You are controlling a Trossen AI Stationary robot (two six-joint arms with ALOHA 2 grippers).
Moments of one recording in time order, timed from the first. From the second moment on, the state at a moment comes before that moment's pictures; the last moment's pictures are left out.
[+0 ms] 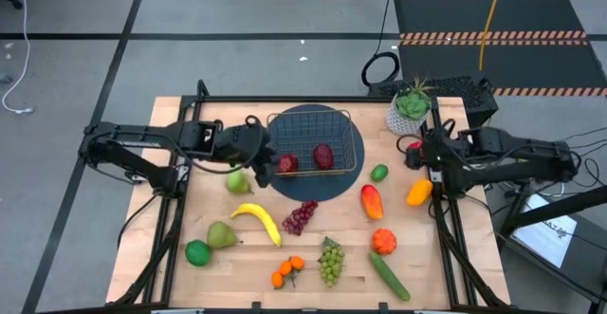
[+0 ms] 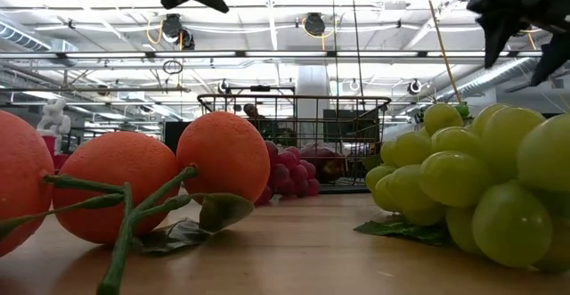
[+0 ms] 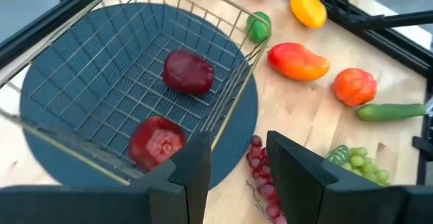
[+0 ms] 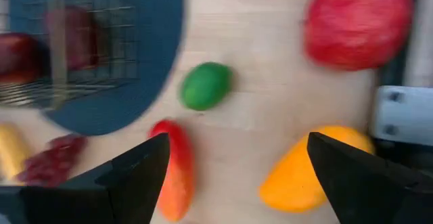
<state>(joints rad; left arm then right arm) -0.04 1.31 1.32 -0.76 -0.20 -0.54 -0.08 0.70 0.85 -1.36 0.18 1.43</state>
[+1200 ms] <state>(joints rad) 0.03 1.31 1.32 -0.69 -0.13 -0.59 -0.84 1.11 0.81 -1.29 0.13 0.64</state>
